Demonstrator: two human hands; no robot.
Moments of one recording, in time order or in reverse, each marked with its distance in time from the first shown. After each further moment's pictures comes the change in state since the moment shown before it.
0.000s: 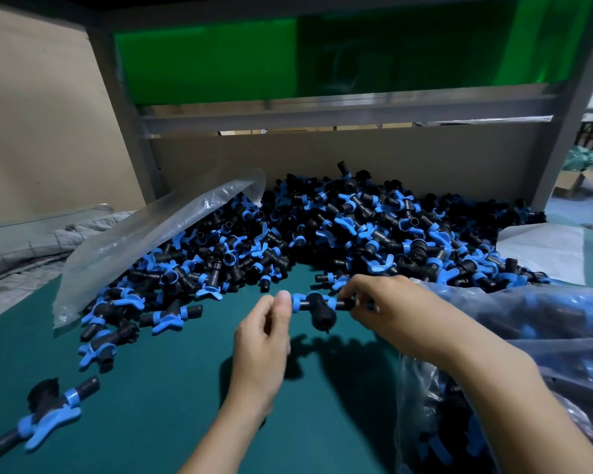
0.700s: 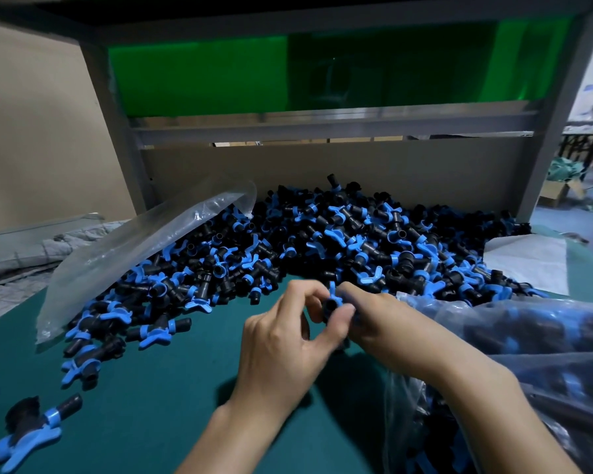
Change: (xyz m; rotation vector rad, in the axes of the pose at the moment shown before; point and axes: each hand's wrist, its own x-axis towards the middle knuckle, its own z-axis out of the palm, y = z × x) left_hand 0.002 0.059 0.019 0.400 0.041 0.660; right_hand -0.002 0.003 0.001 0.132 -0.036 -0.074
